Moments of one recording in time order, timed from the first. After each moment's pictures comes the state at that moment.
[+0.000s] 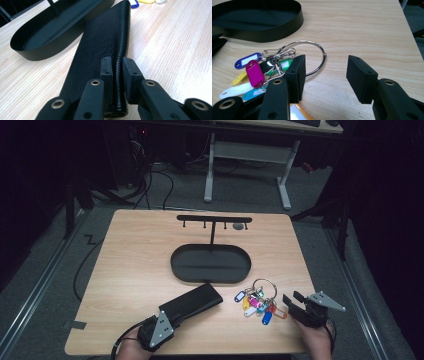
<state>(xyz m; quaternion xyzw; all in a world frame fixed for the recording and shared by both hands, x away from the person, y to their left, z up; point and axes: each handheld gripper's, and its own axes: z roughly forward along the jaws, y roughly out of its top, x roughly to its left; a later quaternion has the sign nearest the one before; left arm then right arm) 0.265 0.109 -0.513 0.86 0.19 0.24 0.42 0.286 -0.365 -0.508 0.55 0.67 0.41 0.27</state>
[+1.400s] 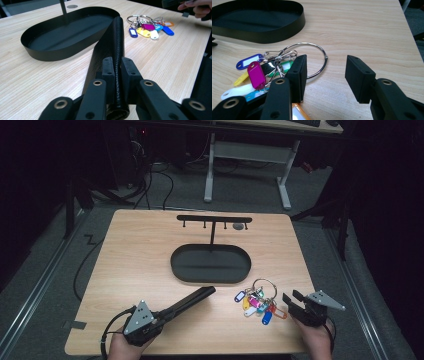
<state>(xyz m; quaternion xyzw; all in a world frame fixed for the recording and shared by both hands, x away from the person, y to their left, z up) 0.272 0.140 -0.482 0.80 0.27 0.16 0.51 0.288 -0.364 -0.506 0.54 0.68 0.41 0.28</state>
